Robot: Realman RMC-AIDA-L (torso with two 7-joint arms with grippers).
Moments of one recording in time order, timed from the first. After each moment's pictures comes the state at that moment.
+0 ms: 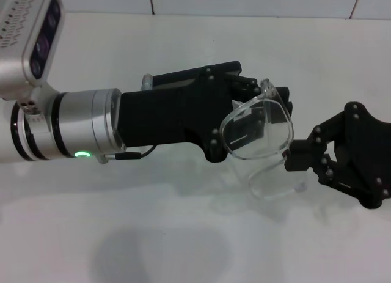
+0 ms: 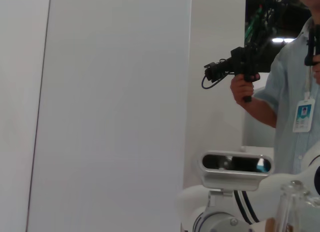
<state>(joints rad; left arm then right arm) -0.44 -2.09 1.43 0.84 1.20 1.60 -1.26 0.47 2.02 -1.06 -0.71 -1.48 -1.99 1.11</state>
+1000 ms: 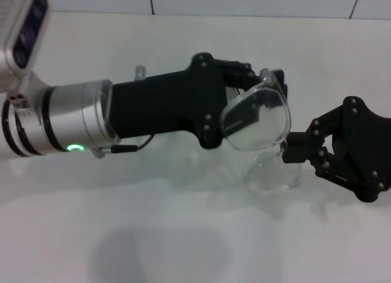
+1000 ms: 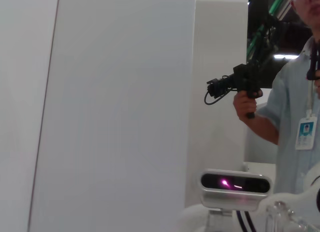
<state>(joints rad) -0.44 -2.09 1.42 0.84 1.16 1.61 -1.28 0.47 2.02 -1.06 -0.70 -1.46 -1.96 1.11</state>
